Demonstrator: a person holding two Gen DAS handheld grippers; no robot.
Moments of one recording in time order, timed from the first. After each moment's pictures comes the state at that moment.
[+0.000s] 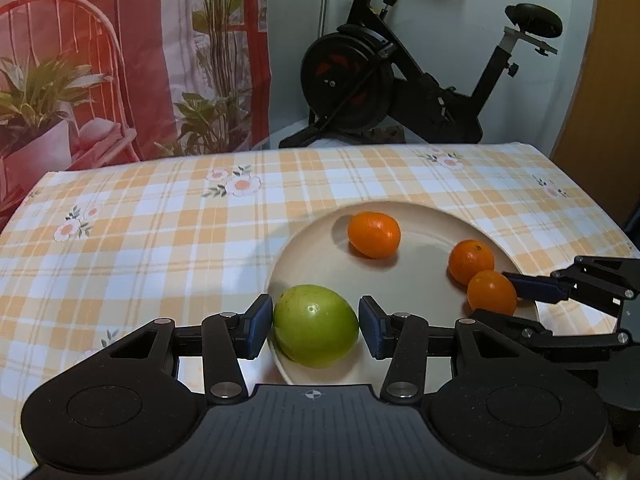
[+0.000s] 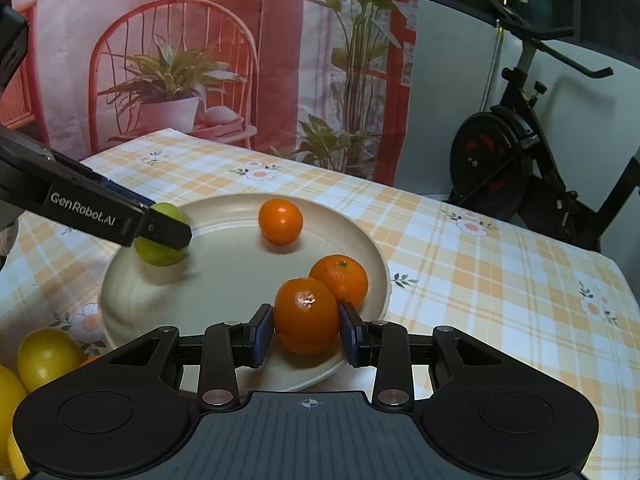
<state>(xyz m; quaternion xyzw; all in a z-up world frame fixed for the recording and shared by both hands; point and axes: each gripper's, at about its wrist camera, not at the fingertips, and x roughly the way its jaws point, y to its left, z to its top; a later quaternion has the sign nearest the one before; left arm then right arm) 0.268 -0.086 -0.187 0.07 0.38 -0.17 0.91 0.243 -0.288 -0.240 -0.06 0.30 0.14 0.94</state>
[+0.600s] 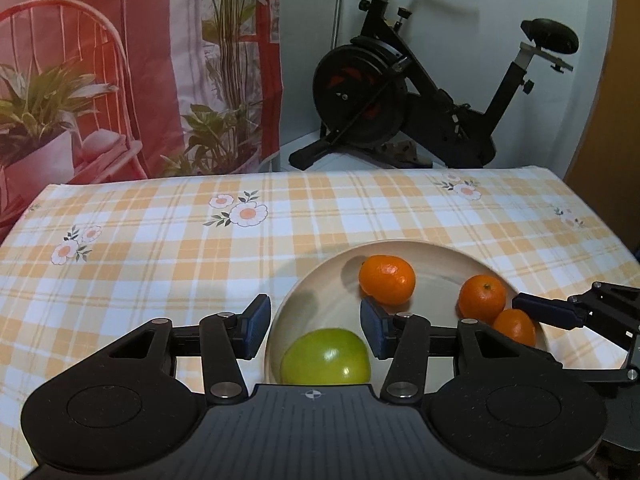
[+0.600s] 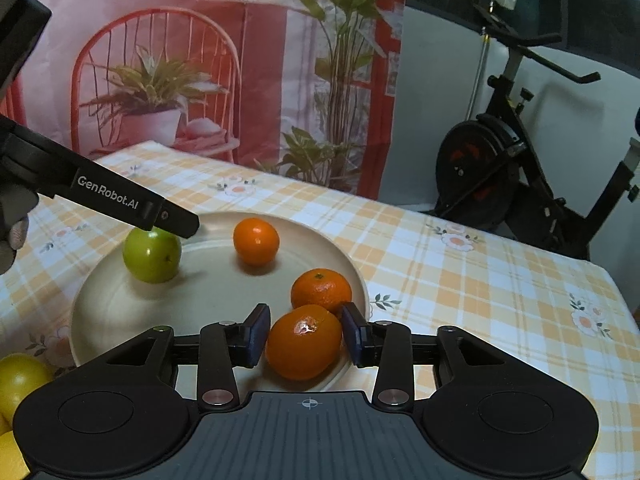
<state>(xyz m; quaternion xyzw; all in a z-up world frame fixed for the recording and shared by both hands) 0.292 -0.096 -0.182 0.06 0.36 -0.15 0.92 0.256 -0.292 -0.238 -0.06 0.28 0.13 0.95</state>
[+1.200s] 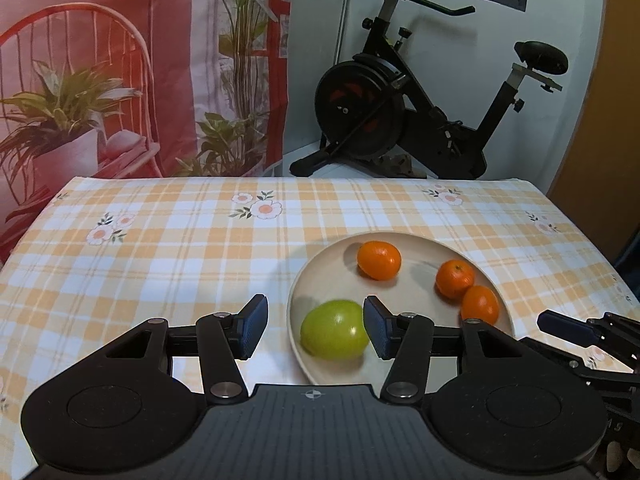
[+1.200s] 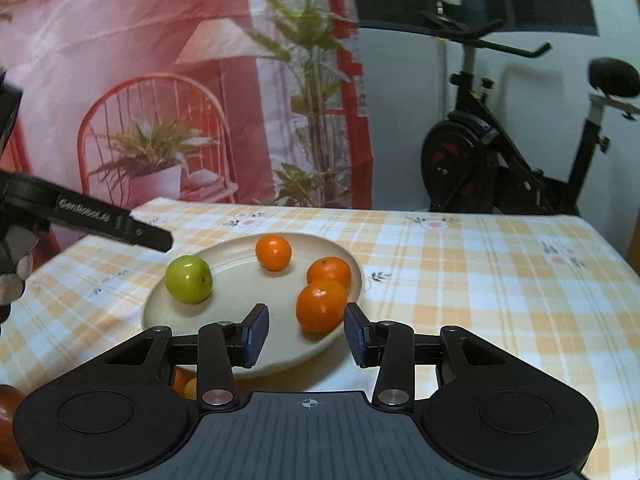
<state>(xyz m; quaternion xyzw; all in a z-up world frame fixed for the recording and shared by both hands) 0.240 -0.066 -0.158 0.04 0.35 -0.15 0.92 0.177 -0.317 -0.225 0.05 0.24 0.11 0.96</state>
